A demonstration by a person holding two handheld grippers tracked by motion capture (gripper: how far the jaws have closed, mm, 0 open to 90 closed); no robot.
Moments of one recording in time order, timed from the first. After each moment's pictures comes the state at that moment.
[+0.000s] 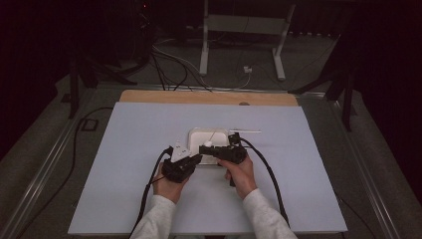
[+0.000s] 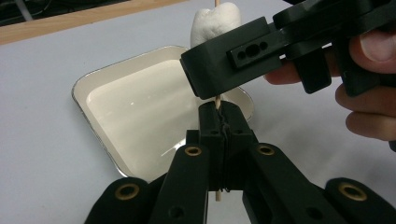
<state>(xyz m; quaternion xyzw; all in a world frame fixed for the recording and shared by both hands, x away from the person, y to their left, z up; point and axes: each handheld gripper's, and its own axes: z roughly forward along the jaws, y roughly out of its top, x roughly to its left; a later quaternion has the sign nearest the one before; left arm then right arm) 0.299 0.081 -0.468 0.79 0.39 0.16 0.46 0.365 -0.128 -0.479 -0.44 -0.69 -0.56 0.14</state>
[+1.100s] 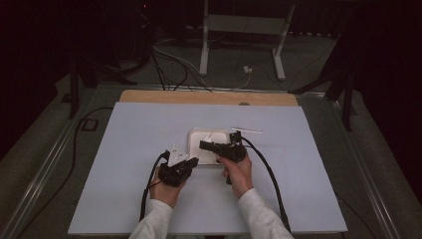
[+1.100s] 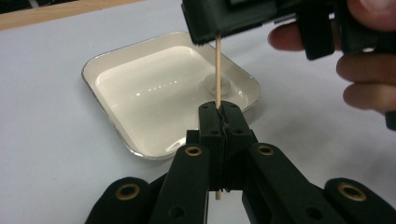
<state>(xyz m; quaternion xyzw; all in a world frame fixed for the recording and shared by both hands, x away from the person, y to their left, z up) 0.289 0.089 -0.475 0.79 0.40 0.16 0.44 0.367 -0.127 -0.477 -0.46 -0.66 -0.58 0.12</state>
